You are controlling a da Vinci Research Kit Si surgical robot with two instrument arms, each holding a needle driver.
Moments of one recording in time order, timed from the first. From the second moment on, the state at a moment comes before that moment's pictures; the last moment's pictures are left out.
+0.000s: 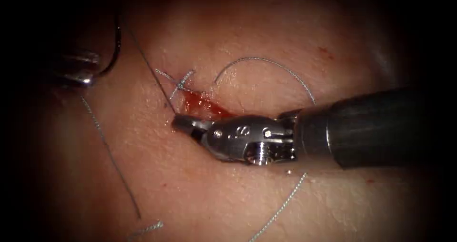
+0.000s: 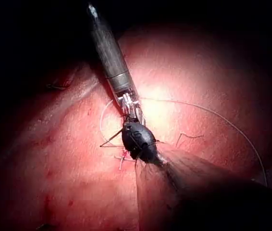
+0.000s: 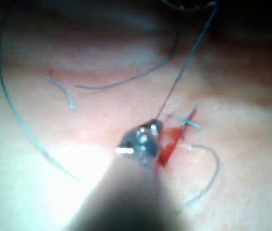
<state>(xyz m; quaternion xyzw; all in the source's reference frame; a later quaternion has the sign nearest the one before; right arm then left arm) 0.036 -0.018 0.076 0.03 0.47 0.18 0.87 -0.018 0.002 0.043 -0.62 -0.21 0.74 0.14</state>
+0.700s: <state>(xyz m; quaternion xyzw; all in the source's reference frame) 0.039 -0.028 0.058 0.07 0.50 0.17 0.85 -0.017 -0.004 0.045 -0.61 -0.16 0.76 0.14</state>
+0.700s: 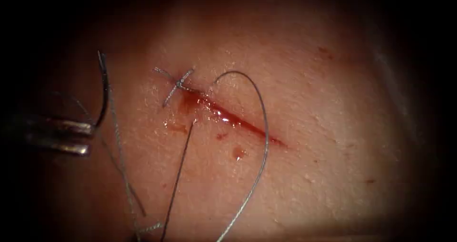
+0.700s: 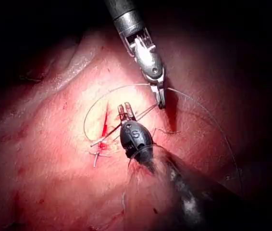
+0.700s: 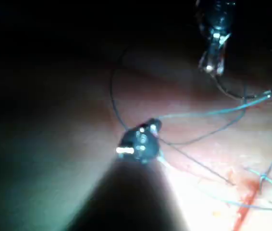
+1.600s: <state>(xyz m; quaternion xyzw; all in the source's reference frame) 0.037 -0.018 0.073 -0.03 0.48 0.19 0.86 -0.017 -0.003 0.044 -0.60 -0.15 0.77 0.15</state>
